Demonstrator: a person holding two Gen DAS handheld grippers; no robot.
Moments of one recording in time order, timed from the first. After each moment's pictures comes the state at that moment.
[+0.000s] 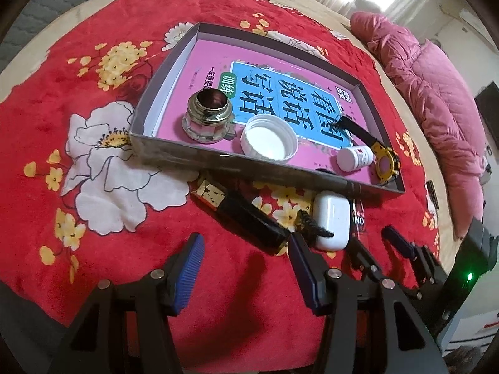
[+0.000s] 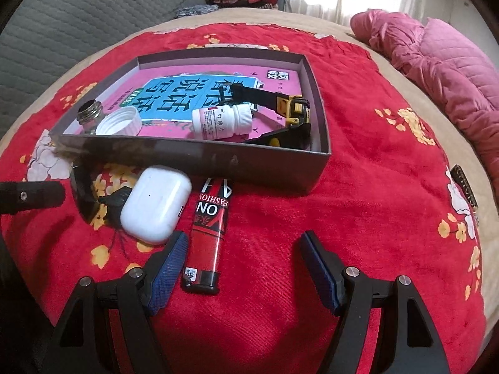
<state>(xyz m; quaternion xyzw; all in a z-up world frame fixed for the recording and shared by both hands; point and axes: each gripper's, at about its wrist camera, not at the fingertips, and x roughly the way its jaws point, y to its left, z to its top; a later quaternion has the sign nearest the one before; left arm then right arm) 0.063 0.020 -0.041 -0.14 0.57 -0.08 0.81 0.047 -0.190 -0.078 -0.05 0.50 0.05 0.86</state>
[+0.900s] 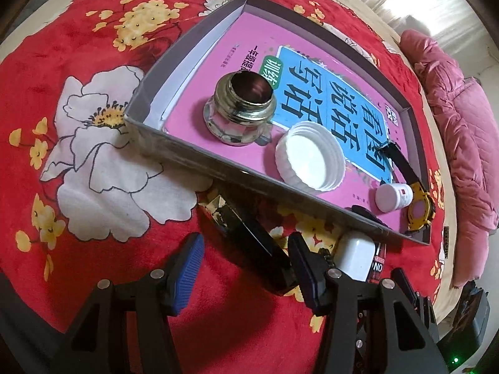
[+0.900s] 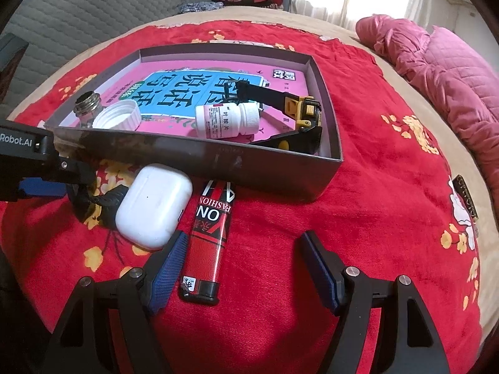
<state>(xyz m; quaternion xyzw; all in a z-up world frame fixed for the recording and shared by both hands) 0.102 0.021 -0.076 -0.20 0.61 0.00 0.77 0.053 -0.183 -0.086 -0.07 0.50 0.05 0.86</state>
